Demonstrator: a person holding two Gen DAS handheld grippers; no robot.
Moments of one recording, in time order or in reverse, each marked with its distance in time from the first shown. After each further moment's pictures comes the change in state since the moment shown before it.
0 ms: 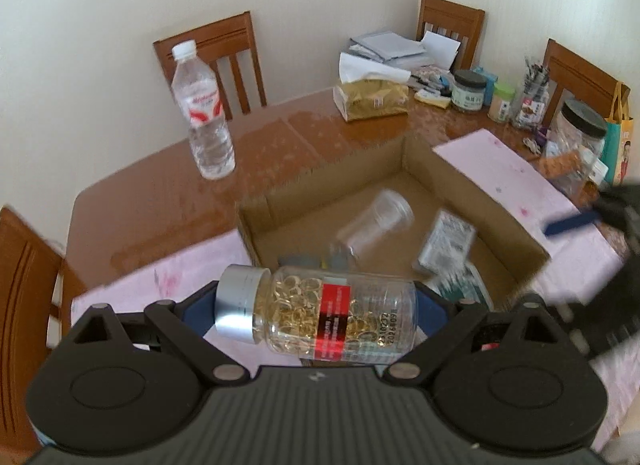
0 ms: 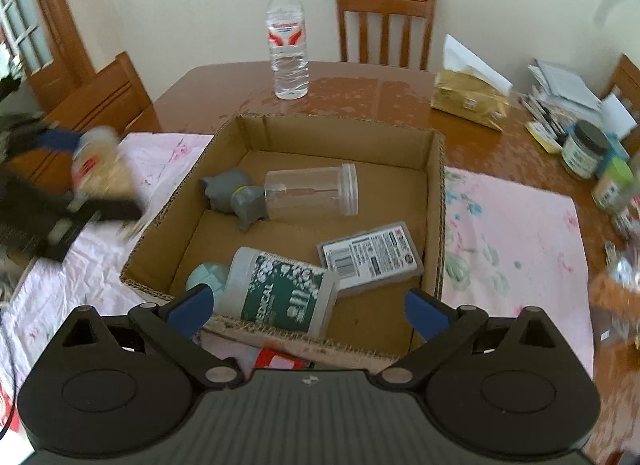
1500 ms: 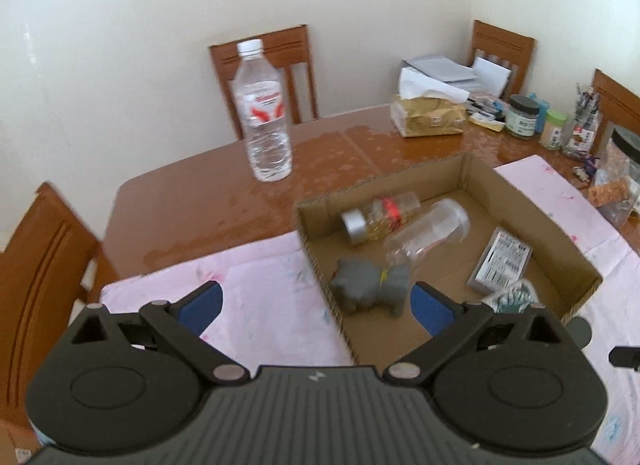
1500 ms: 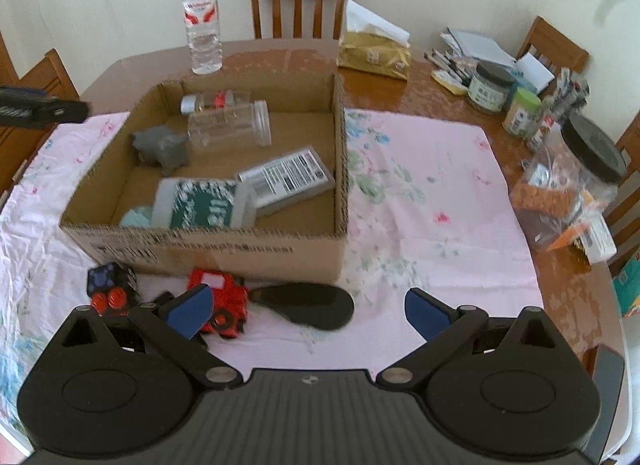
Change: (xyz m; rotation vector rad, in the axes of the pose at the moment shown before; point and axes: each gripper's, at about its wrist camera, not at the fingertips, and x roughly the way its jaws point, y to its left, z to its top) left arm -0.002 0.019 -0.033 -0.102 -0.071 0.143; right arm -0.015 -0.020 -0.070 0.111 0.035 -0.221
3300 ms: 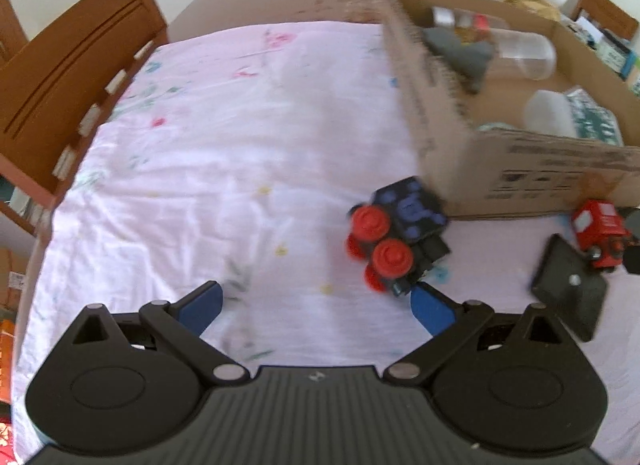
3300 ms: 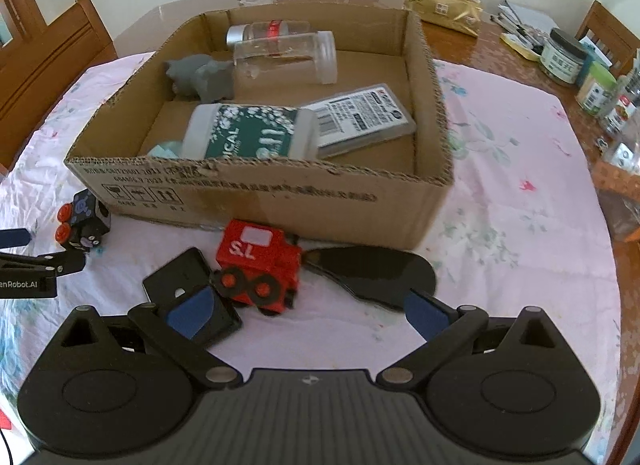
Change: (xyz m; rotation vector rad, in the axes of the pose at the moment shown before) left arm 0.021 -0.003 -0.148 -0.297 0.319 0.150; right arm 0.056 0.037 -0.005 -0.094 0.094 0.119
